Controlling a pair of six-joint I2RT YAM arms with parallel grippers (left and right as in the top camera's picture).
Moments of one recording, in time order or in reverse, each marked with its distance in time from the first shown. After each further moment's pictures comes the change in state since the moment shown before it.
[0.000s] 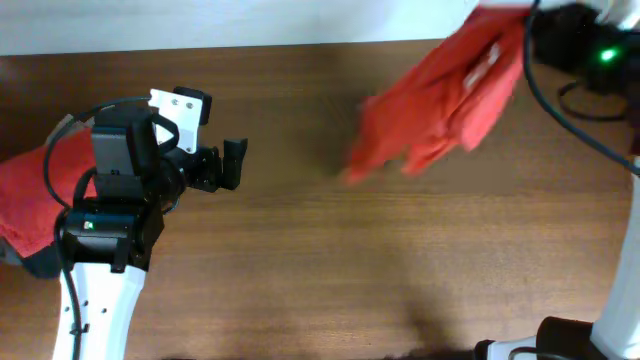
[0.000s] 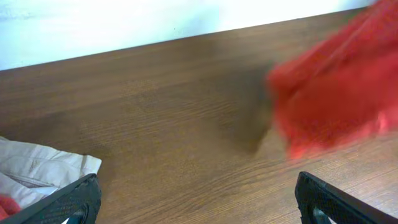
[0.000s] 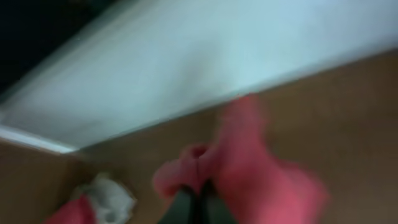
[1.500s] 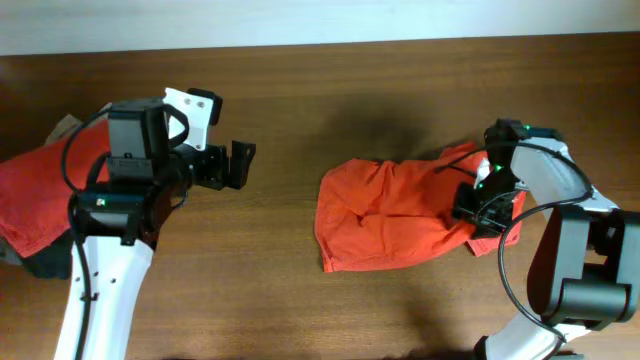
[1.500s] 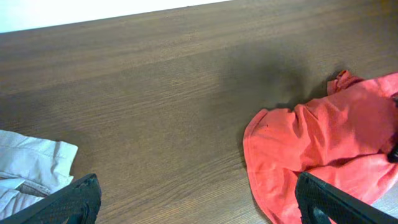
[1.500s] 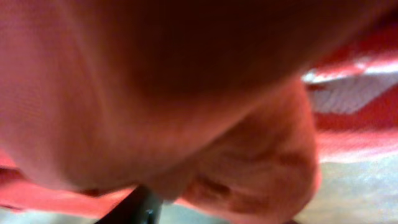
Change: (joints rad) left arm 0.000 0.085 0.001 -0.027 0.052 0.000; right arm 0.030 0.254 -0.945 -0.049 0.204 -0.116
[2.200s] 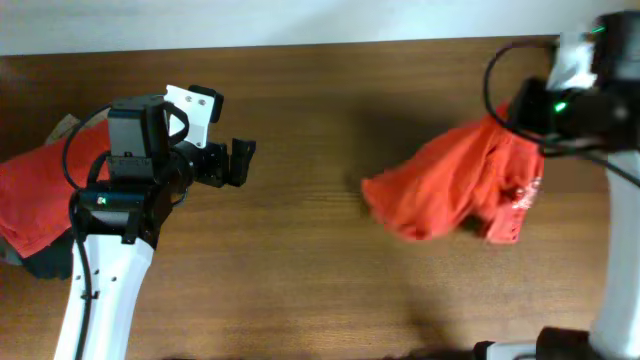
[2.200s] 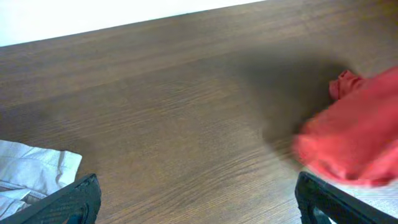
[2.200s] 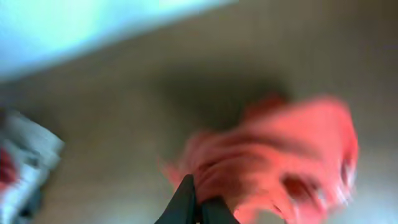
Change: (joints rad) left arm 0.000 0.003 0.000 0.027 0.003 0.023; right arm 0.000 -0.303 0.841 -0.164 -0.085 -0.082
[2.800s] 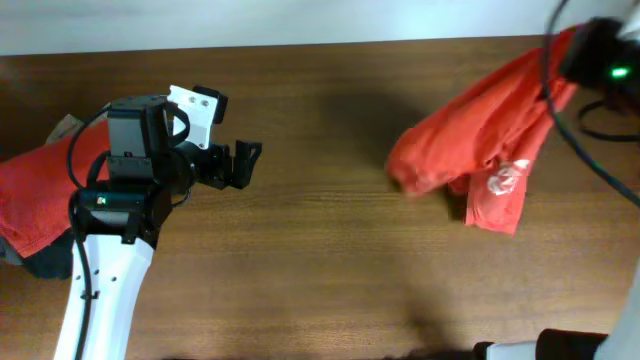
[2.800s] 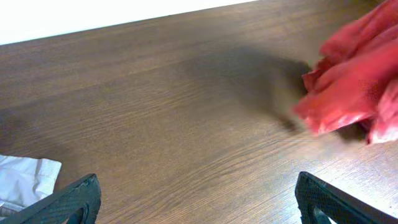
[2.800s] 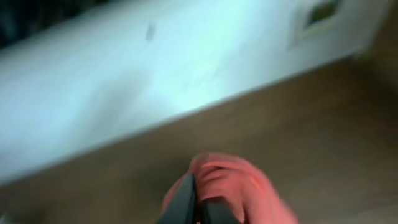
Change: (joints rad) left arm 0.000 0.000 0.000 0.000 0.069 0.000; right arm 0.000 0.006 0.282 0.113 0.262 0.094
